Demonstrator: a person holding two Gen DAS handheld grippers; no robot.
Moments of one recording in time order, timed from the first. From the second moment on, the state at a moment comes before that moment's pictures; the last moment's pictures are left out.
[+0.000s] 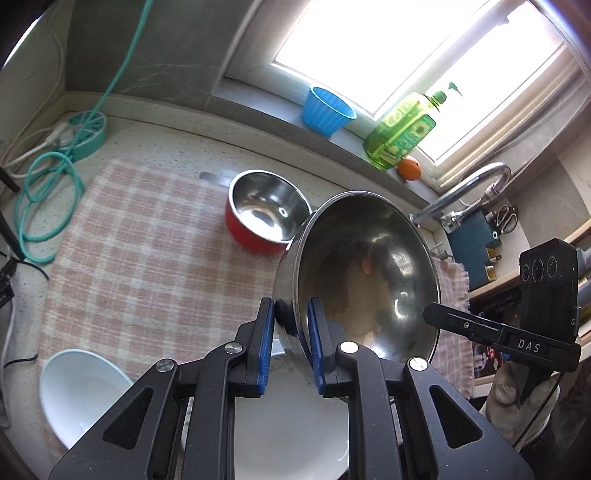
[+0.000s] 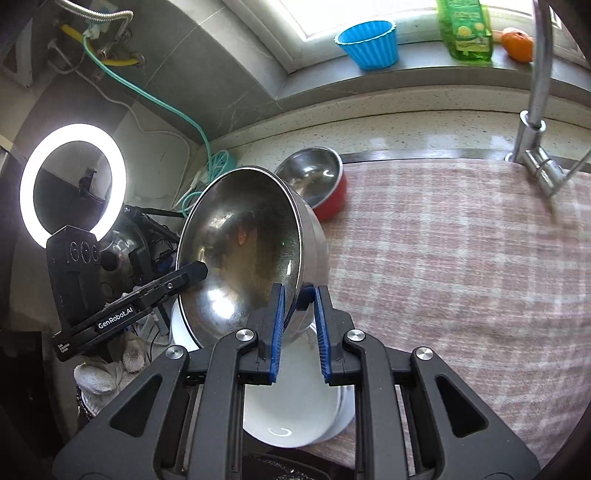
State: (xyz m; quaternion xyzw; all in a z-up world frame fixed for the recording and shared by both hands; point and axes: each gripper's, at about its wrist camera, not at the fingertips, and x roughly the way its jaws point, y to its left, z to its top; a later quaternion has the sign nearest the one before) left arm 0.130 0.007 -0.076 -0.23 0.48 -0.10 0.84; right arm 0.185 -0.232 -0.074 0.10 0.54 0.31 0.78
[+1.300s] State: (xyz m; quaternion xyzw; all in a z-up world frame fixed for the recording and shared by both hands) left arm 0.119 -0.175 -0.144 -0.14 0.59 -0.20 0.77; right arm 0.155 -0.409 -0.170 0.15 0.59 0.17 0.78
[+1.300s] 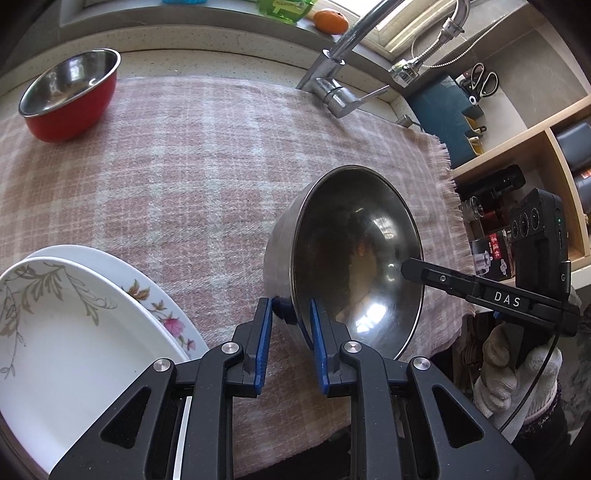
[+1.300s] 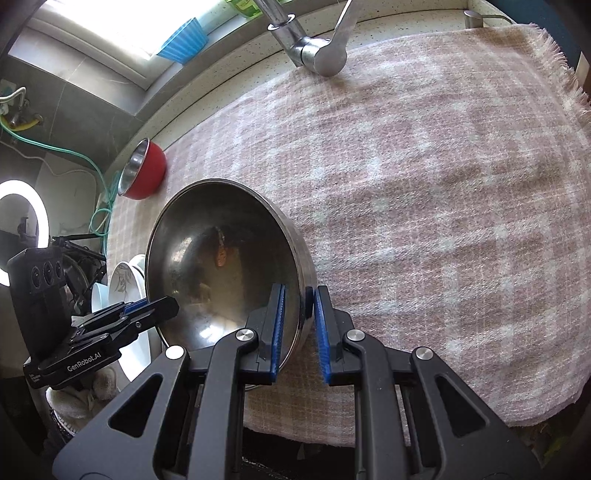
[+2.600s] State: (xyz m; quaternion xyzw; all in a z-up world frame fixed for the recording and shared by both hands) left arm 0.159 -0.012 -0.087 -0.20 0.51 -0.09 0.83; right arm 0.198 -0.273 -0.076 0.12 0.50 0.27 0.82
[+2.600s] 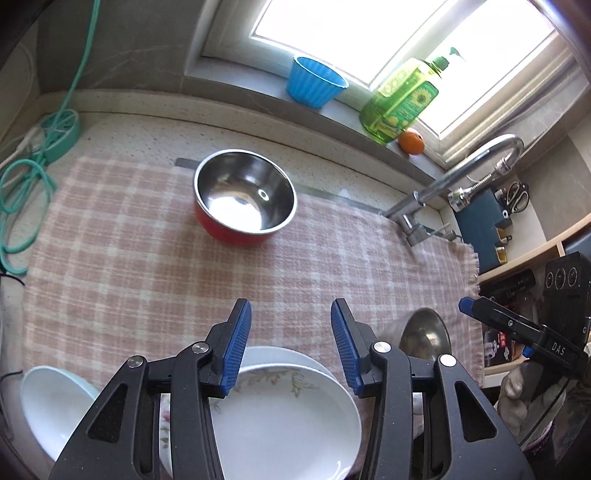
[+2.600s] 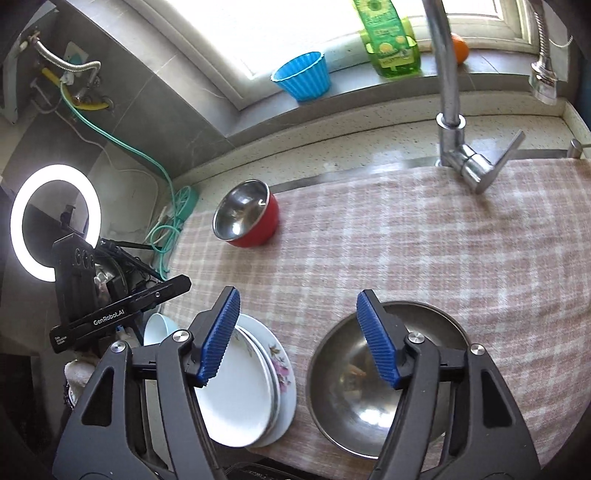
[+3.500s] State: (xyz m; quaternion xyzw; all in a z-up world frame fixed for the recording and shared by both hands) left arm 0.263 0.055 -0.144 -0.27 0.55 -0.03 0.79; right arm 0.325 -0.151 -0.165 0.15 0.58 0.25 0.76
